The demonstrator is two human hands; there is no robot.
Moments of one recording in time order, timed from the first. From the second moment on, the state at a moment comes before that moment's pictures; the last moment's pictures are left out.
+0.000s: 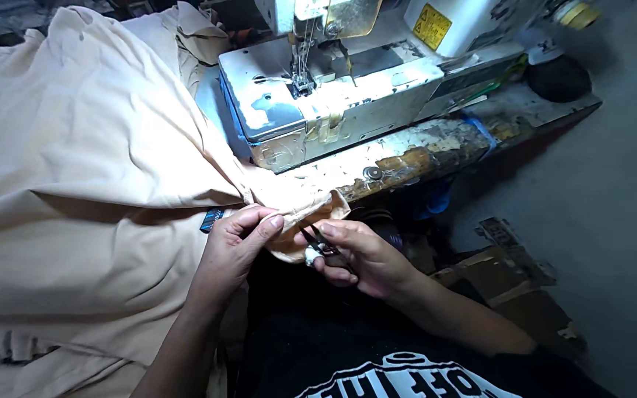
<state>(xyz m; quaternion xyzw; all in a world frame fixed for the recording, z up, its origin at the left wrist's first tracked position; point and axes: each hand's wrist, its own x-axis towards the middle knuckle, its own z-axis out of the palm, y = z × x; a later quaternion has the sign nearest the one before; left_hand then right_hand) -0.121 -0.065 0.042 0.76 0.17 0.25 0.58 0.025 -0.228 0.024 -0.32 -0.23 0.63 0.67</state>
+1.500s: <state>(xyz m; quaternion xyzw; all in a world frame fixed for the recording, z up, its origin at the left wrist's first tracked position) -0.116 -0.071 0.044 0.68 0.22 0.24 0.66 0.028 -0.230 0.021 -0.59 -0.50 0.25 0.59</state>
